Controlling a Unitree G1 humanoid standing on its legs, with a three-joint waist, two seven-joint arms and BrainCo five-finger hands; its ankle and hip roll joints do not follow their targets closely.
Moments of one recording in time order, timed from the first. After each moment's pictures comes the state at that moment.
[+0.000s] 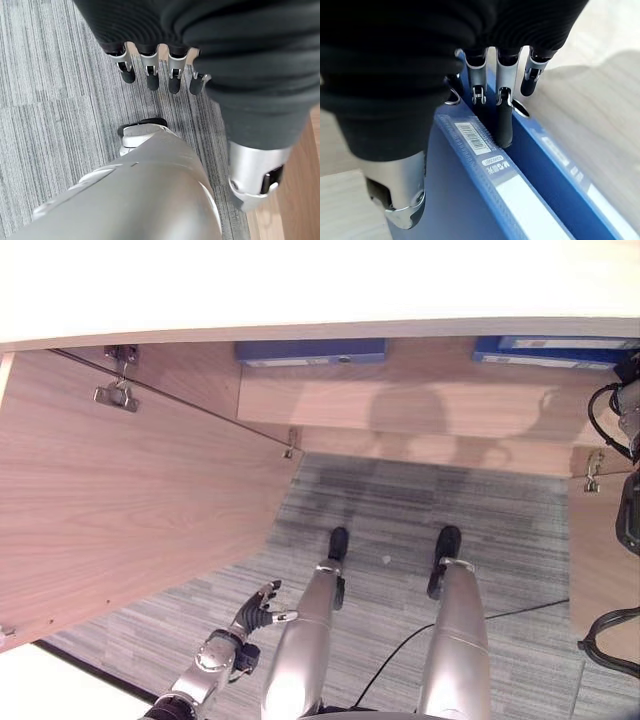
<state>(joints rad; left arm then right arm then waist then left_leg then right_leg) -0.04 0.43 -0.54 0.71 -0.38 -0.24 -0.04 -1.48 -0.83 0.18 1.57 0.96 -0.01 -0.37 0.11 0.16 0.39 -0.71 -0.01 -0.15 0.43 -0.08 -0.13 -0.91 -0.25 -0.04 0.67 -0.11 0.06</state>
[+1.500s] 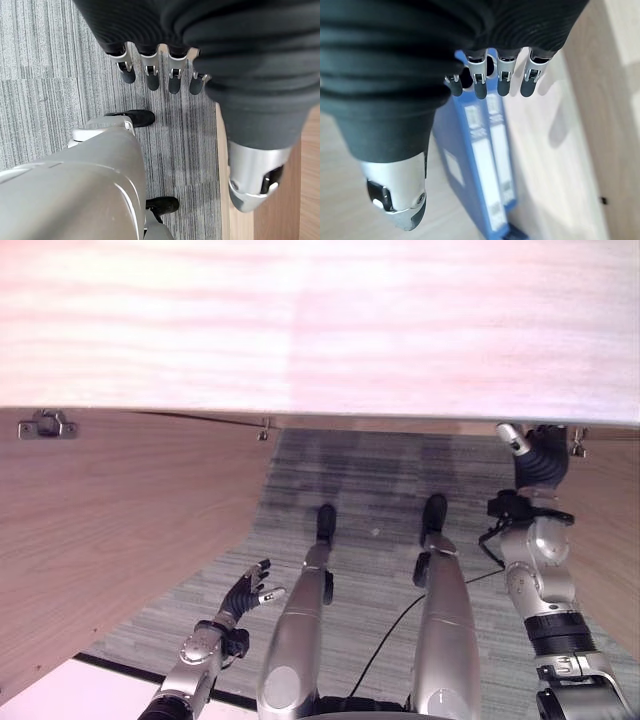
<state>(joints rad) -0.01 0.39 -0.31 0.66 -0.40 -0.29 -0.17 -0.30 -0.45 0.01 0.17 0.56 -0.39 -0.15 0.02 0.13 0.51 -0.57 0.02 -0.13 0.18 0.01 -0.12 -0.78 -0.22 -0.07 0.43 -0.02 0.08</state>
